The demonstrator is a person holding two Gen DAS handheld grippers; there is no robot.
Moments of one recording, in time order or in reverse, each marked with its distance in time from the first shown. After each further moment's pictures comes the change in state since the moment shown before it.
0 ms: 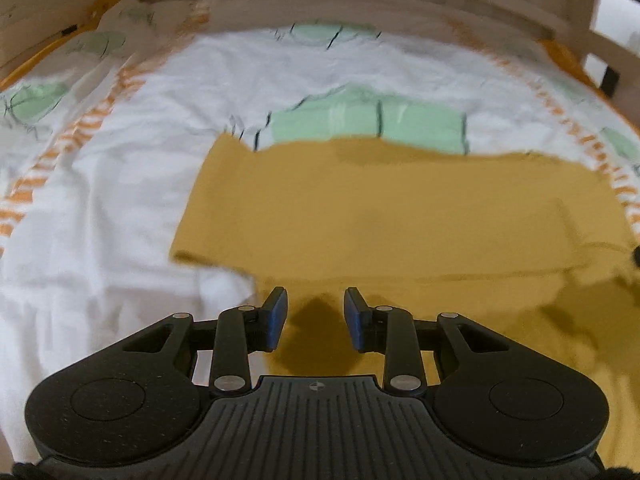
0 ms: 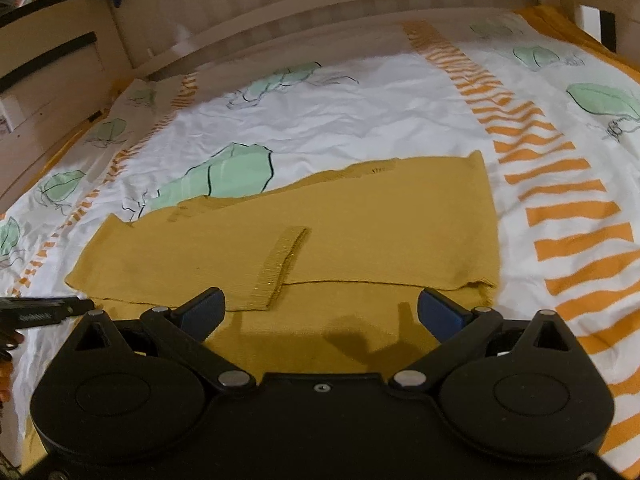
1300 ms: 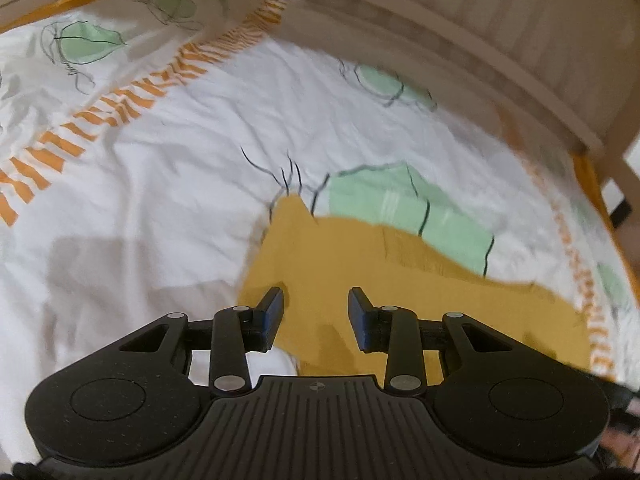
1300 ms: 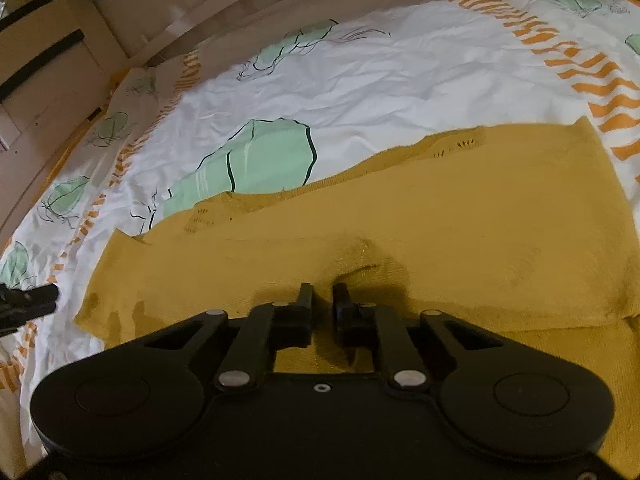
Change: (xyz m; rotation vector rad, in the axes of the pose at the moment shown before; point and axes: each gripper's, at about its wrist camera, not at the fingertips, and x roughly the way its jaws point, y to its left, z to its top) left arm -0.024 0.082 0.051 -0.350 -0.064 -0.103; right arm 0.079 0.037 0.031 0.102 0.129 0.064
